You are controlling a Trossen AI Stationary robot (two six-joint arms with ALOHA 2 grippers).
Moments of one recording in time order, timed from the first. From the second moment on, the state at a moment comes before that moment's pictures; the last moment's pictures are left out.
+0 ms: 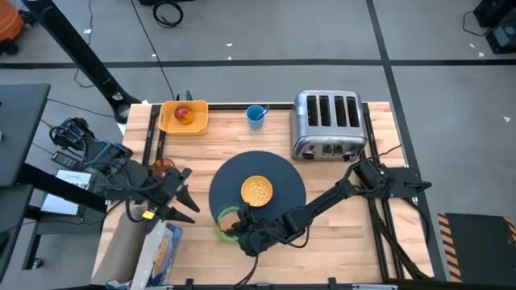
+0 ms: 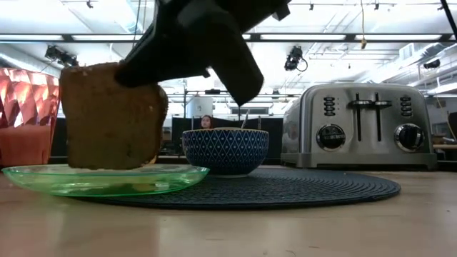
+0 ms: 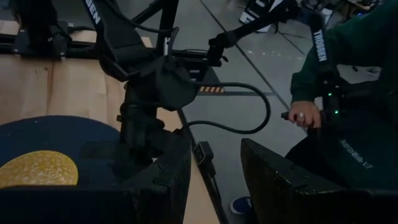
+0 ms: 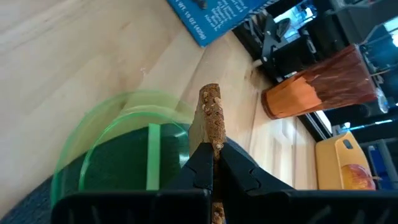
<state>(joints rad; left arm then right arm) -0.58 1.01 1.22 -0.55 -0.07 -0.38 0.47 2.19 1.54 0.02 0.57 -0.53</state>
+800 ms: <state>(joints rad) -0.58 1.04 1.22 -0.55 -0.10 -0.37 0.49 2.19 1.49 0.10 0.62 -0.69</state>
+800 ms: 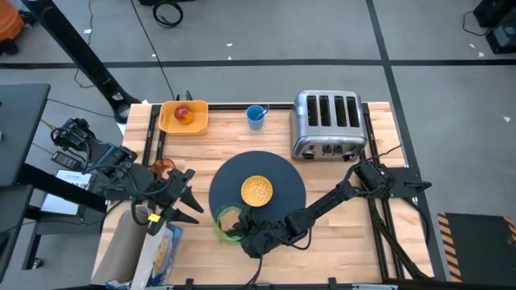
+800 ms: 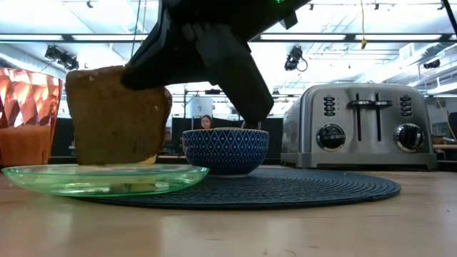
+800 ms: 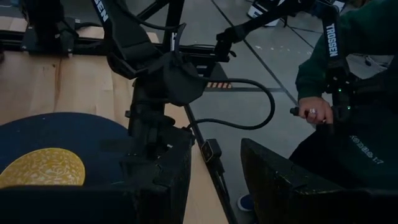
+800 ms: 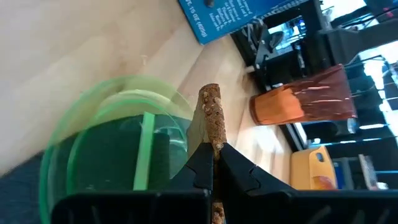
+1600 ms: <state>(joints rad) -0.58 1.04 1.22 -0.53 -0.09 -0.38 0.43 2.19 1.49 0.00 0.33 -0.54</state>
